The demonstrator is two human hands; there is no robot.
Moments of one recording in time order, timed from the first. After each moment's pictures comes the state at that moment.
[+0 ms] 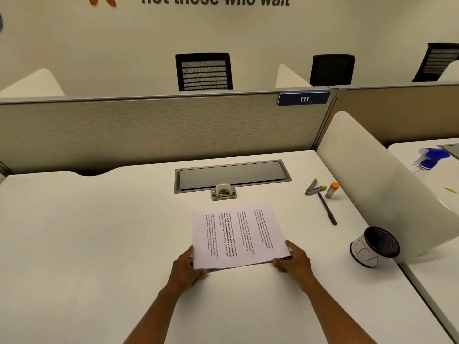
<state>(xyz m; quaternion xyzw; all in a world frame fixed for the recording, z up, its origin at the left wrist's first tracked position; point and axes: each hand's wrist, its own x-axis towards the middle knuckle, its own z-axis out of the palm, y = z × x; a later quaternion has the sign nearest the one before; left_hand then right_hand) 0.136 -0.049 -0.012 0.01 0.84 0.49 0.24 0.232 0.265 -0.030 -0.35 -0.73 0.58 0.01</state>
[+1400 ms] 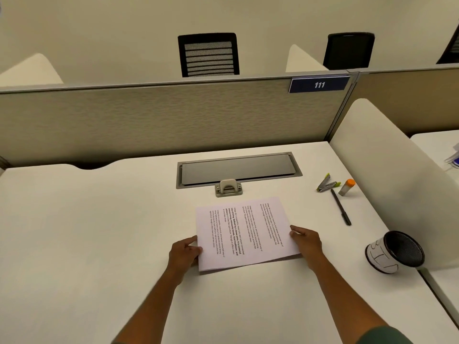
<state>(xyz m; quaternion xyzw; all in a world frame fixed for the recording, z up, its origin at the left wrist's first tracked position) 0.091 -0.037 -0.015 -0.15 0.75 0.59 0.25 0.167 0.308 -0.044 -0.42 -0.73 0.54 0.03</state>
